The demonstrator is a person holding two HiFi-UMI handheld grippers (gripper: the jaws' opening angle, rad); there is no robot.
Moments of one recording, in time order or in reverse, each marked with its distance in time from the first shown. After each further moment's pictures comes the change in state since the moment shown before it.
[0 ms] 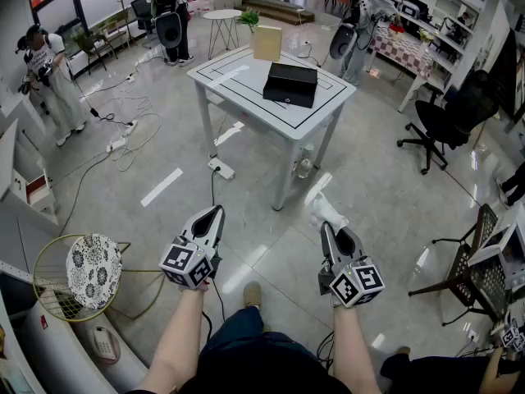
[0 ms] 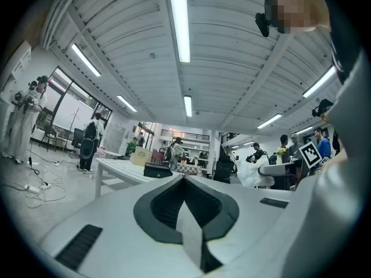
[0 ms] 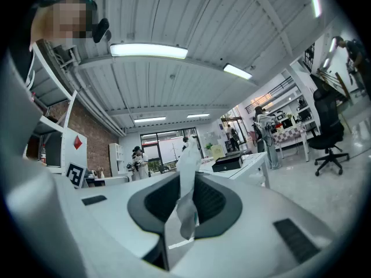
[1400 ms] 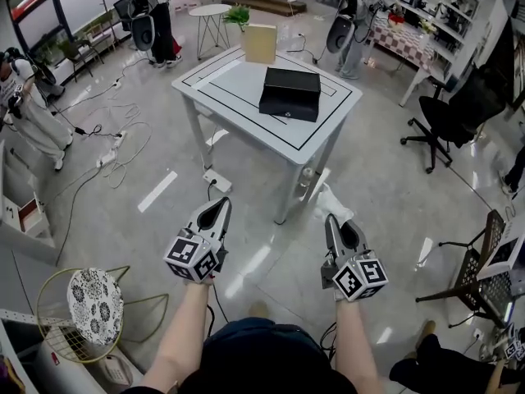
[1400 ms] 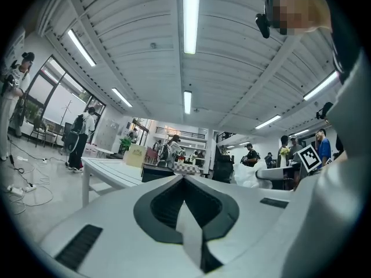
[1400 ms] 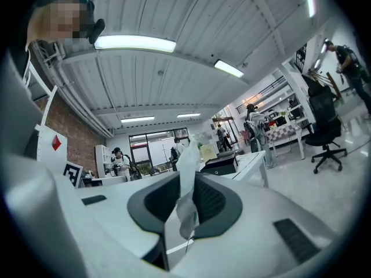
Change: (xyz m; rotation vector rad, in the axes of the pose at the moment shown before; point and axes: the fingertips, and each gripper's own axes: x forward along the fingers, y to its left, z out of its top) left arm 0.170 0.103 0.004 -0.010 0.015 -0.072; right arm 0.166 -0.086 0.003 0.032 -0.013 -0.086
